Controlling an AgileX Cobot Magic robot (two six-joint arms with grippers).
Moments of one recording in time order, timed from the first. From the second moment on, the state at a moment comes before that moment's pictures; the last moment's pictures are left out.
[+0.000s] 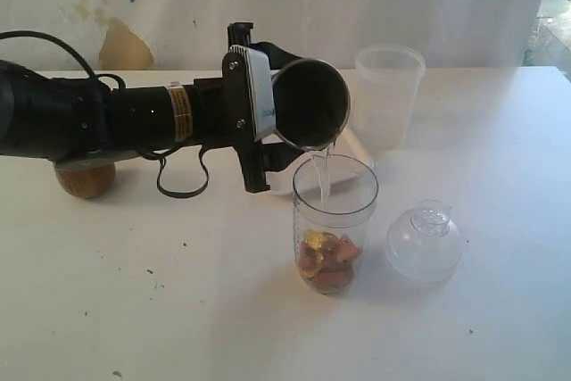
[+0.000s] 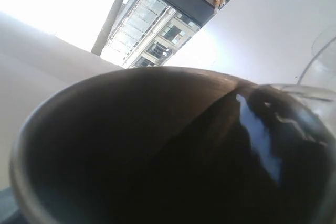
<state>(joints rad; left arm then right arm) -0.52 1.88 -1.07 0.96 -0.77 0.30 -0.02 0.00 -0.01 -0.03 0.34 0.26</state>
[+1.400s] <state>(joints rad) -0.52 1.88 -1.07 0.95 -0.76 0.63 -0.02 0.00 -0.01 -0.03 0.34 0.26</state>
